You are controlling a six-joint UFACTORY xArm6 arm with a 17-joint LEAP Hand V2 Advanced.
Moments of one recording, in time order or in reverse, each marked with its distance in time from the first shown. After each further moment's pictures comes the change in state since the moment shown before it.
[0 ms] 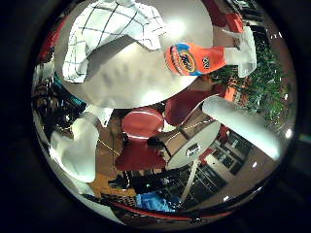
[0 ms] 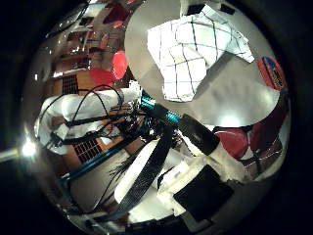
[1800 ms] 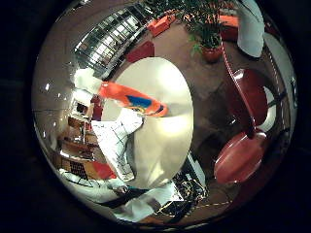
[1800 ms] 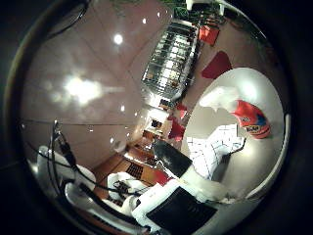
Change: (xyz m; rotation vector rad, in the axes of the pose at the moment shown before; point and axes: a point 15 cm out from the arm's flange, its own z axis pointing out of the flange) arm 0.258 0.111 0.028 1.131 -0.729 0.678
